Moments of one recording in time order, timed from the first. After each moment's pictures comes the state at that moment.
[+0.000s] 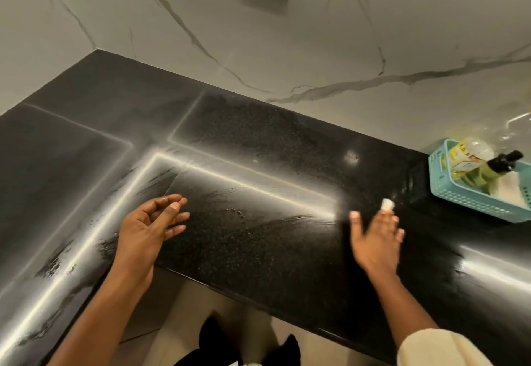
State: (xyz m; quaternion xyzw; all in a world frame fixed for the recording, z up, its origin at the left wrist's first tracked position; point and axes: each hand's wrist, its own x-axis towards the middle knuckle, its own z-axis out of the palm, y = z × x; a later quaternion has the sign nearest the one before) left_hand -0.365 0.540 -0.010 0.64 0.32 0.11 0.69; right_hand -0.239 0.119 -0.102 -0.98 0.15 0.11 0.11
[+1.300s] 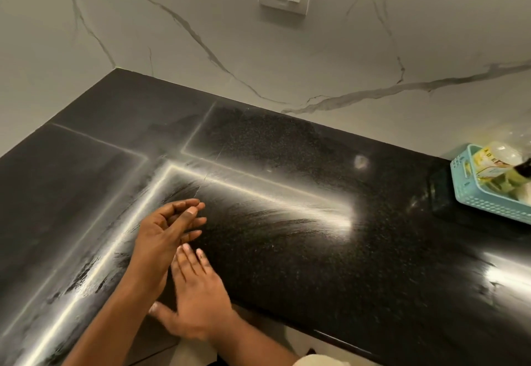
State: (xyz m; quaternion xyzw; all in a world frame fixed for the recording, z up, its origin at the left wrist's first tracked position) left_hand -0.357 0.575 0.003 0.65 0.28 0.07 0.70; right_hand -0.387 0.468 -0.104 -0.87 -0.39 0.21 0.19
